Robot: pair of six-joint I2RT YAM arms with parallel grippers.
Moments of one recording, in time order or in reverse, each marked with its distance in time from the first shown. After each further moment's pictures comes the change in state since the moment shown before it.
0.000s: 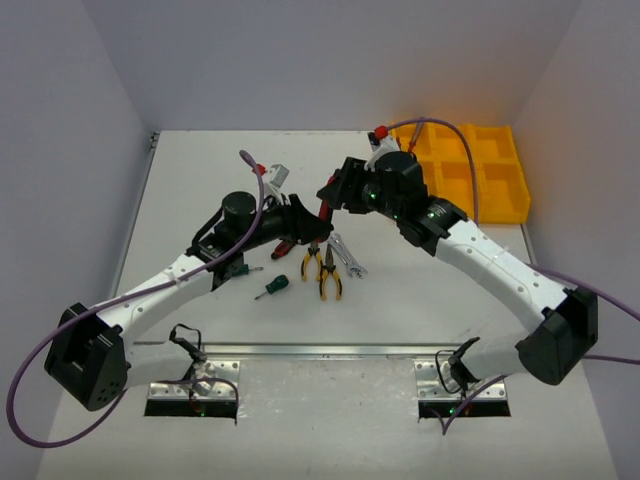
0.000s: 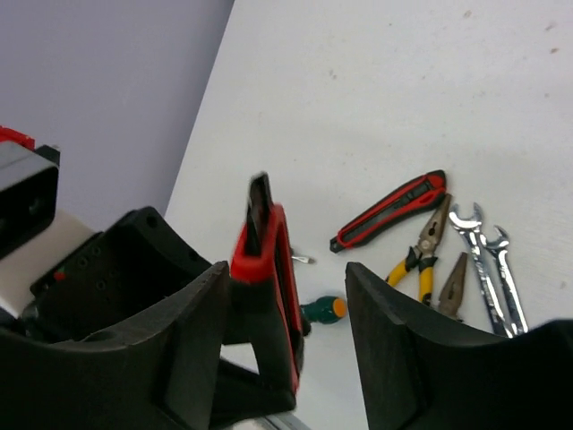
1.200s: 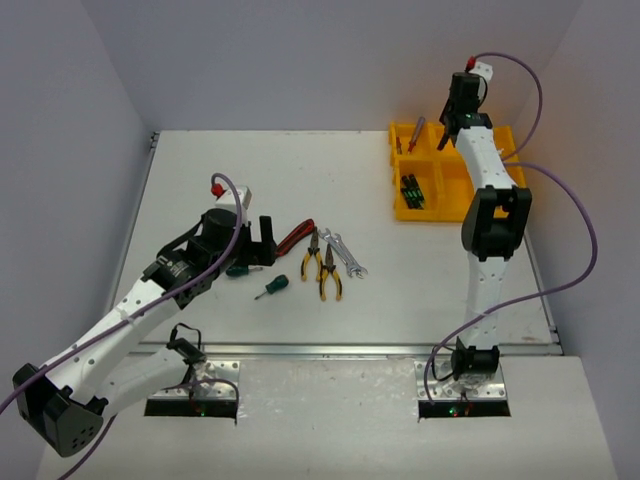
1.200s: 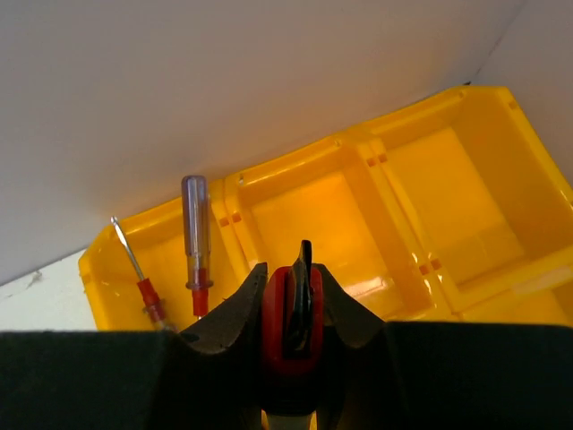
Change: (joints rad) left arm -0.008 -0.285 0.065 -0.784 -0.634 0.288; right arm -0.672 1.003 1.021 -0.124 0.380 -0.425
